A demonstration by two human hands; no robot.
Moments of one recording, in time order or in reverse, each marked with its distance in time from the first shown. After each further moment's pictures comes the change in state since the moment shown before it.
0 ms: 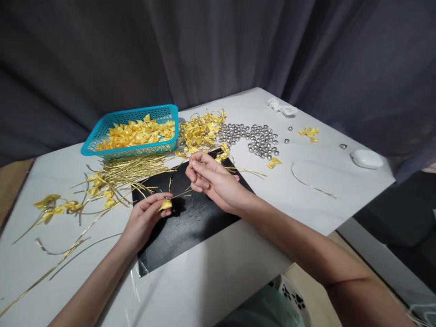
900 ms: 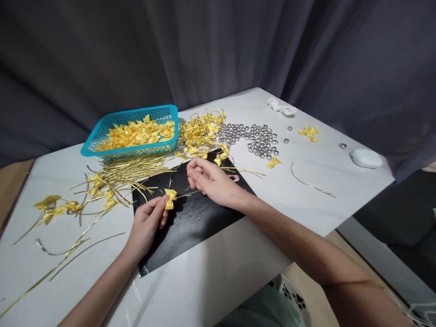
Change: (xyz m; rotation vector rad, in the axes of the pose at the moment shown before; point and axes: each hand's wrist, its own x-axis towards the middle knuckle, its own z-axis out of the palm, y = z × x) left_hand -0.008 -0.003 0.011 0.351 0.110 0.134; right_hand 0.007 0.006 -0.014 -0.638 -0.069 -0.042
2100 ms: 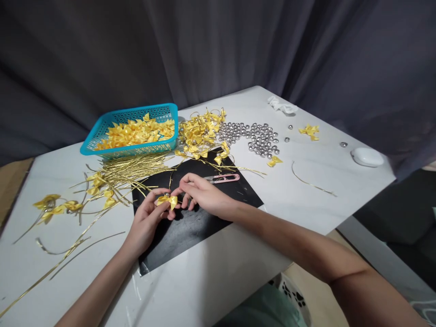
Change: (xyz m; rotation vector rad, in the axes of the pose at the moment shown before) left_hand 0.003 -0.002 -0.003 -0.249 -0.141 -0.014; right_hand -0.003 0.015 0.026 0.287 -0.060 0.341
